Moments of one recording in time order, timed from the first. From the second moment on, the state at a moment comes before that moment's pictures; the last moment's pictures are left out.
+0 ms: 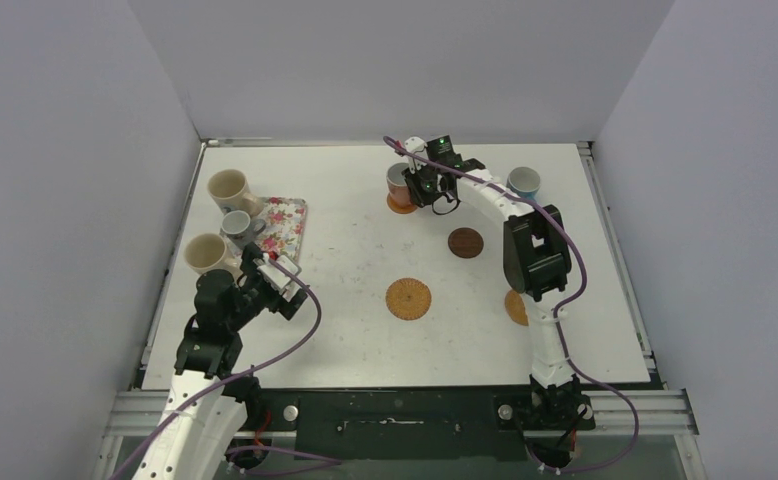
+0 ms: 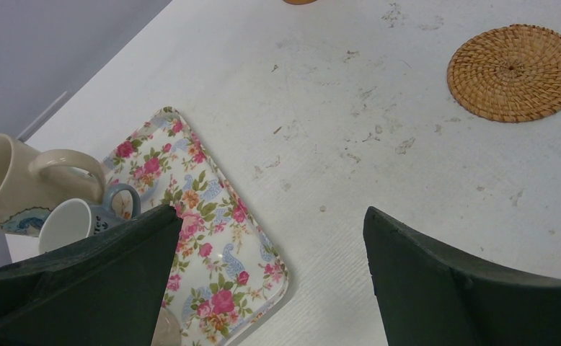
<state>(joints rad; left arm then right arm) -0.15 0.52 0.41 -0.21 0.42 0.46 0.41 2.25 1.86 -0.47 -0.23 -0.25</state>
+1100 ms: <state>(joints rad) -0.15 0.52 0.41 -0.21 0.42 0.47 0.41 2.25 1.90 -0.50 -0.22 -0.25</state>
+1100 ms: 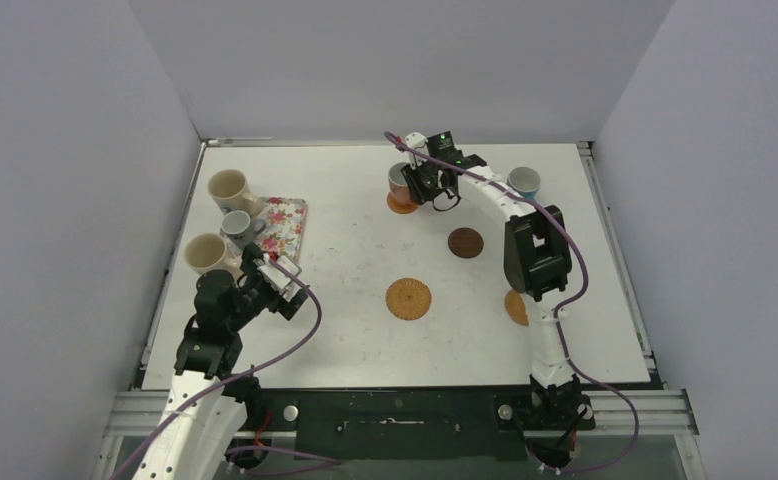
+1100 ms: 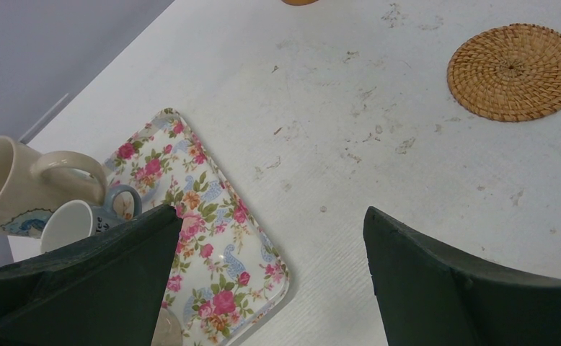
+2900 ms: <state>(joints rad) -0.15 1.01 0.64 -0.03 0.25 0.58 0.43 1.52 1.43 -0.83 -0.44 -0.59</state>
